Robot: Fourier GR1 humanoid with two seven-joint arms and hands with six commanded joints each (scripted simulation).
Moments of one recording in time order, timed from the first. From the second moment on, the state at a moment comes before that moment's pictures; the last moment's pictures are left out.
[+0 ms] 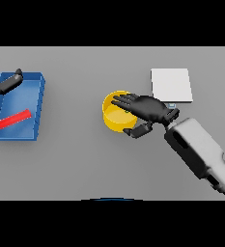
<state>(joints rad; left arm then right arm) -0.62 0.89 -0.62 -1.17 0.26 0.26 0.48 -0.59 -0.35 0.54 -1.25 0.74 0.36 -0.18</state>
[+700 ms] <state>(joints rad) -0.63 0.87 -0.63 -1.13 0.25 0.26 0.47 -0.69 -0.31 0.64 -1.09 0.80 0.46 -0.17</state>
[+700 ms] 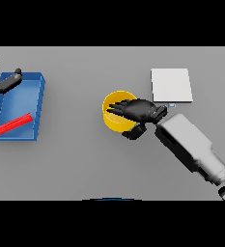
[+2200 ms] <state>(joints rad) -0.62 0.90 -0.61 -1.18 0.27 0.26 0.49 -0.75 -0.46 0.55 -1.35 0.67 0.68 -0.03</state>
